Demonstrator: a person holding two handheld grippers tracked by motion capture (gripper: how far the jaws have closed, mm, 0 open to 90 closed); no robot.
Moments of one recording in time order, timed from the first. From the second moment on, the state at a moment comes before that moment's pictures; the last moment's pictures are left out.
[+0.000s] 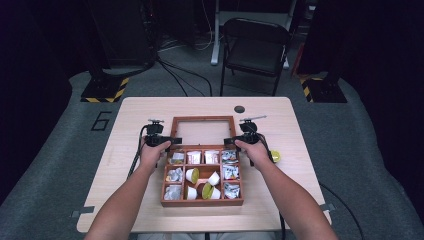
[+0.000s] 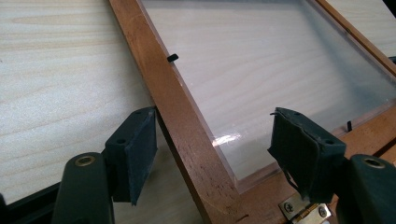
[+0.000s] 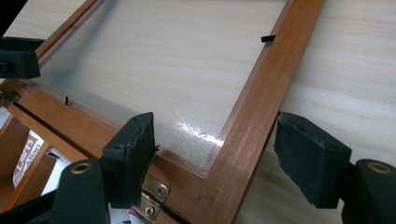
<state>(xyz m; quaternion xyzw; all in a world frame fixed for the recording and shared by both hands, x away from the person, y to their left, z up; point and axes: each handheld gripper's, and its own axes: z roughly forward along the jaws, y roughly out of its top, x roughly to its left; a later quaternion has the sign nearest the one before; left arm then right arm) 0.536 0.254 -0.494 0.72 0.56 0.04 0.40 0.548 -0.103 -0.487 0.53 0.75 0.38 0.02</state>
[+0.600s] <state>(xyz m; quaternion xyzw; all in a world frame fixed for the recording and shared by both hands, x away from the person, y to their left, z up) 0.536 0.258 -0.501 0.70 0.57 0.03 0.42 0.552 -0.106 -0.492 0.54 0.75 0.38 0.00</state>
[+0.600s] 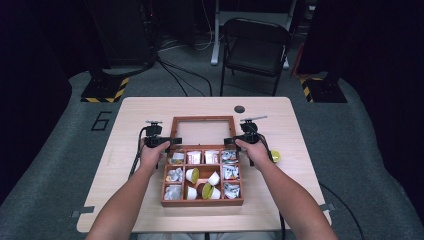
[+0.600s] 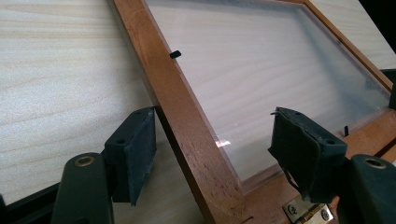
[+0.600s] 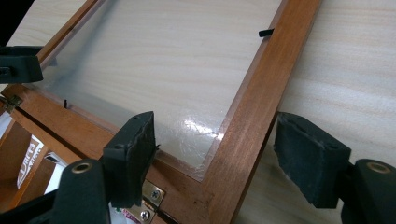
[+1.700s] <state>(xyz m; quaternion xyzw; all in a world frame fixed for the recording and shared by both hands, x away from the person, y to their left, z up) 0.533 0.256 -0.493 0.70 0.57 0.03 0.43 0.553 -0.106 -0.486 0.55 0.73 0.41 -0.01</state>
